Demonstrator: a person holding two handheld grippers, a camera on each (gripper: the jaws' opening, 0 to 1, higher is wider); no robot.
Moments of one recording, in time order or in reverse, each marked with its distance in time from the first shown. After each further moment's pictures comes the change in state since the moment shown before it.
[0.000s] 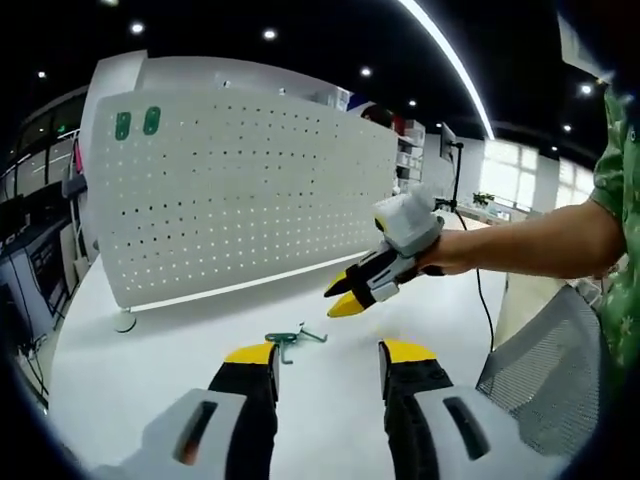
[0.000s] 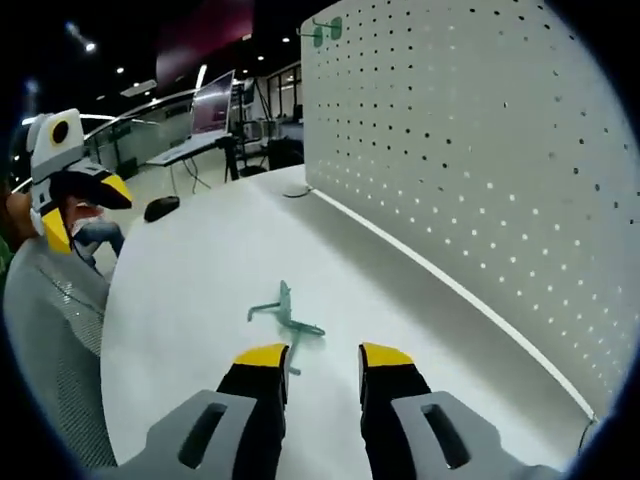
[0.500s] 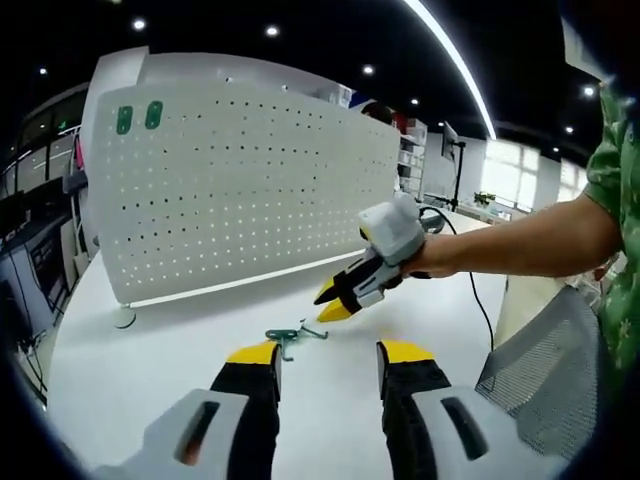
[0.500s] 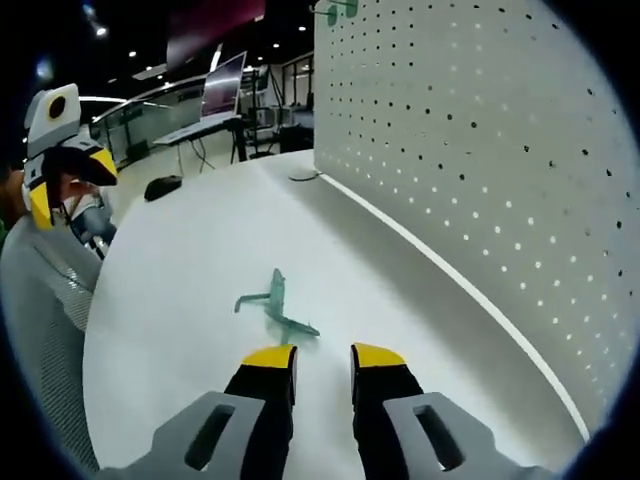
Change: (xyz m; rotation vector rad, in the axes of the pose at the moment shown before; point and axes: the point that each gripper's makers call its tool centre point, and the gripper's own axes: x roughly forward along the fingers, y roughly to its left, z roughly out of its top) left arm 0.000 0.000 -0.003 -0.010 0.012 0.000; right arm 0.024 -0.004 -0.010 -0.077 0.049 0.035
